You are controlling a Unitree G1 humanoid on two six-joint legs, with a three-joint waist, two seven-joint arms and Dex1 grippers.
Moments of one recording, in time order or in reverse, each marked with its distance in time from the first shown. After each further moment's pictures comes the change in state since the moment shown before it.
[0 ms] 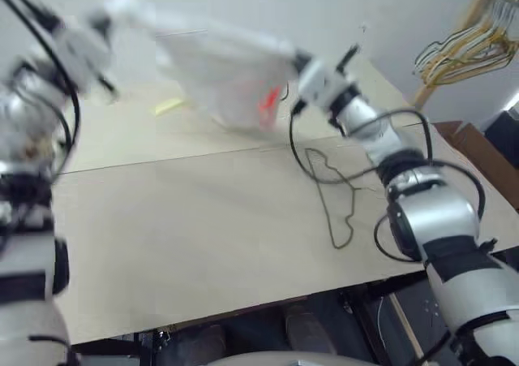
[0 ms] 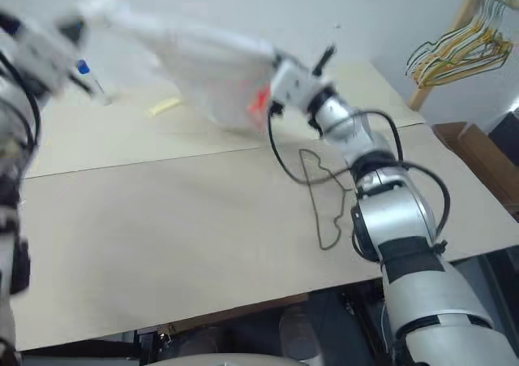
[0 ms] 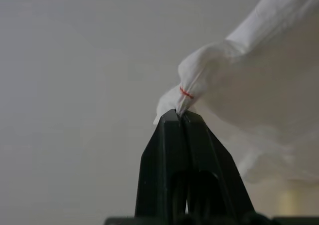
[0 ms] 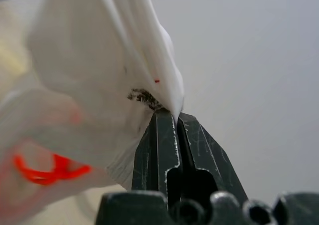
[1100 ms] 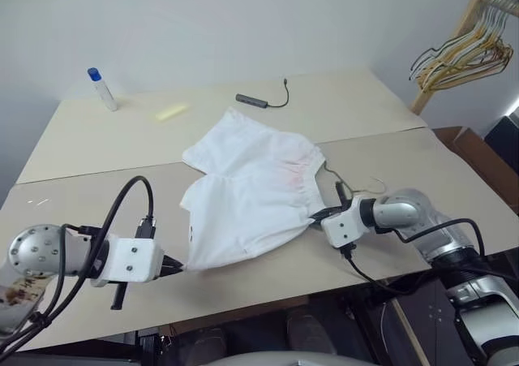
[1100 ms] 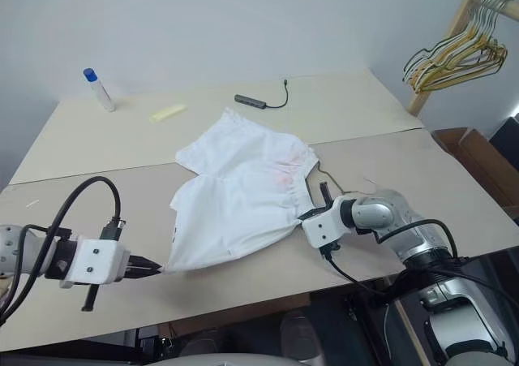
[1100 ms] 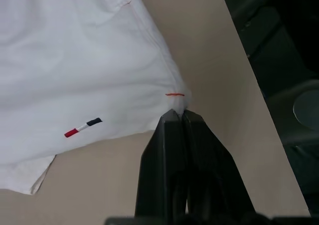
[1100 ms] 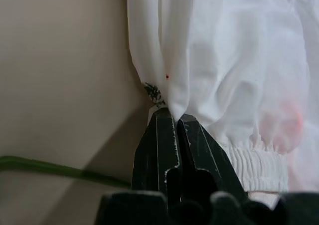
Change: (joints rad) left arm 0.818 0.224 0.184 -0.920 -0.149 0.481 -0.683; right arm 0.690 -0.343 0.088 -0.994 -0.031 0.306 0.623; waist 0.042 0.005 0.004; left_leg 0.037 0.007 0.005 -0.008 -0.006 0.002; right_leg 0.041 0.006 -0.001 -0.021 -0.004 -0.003
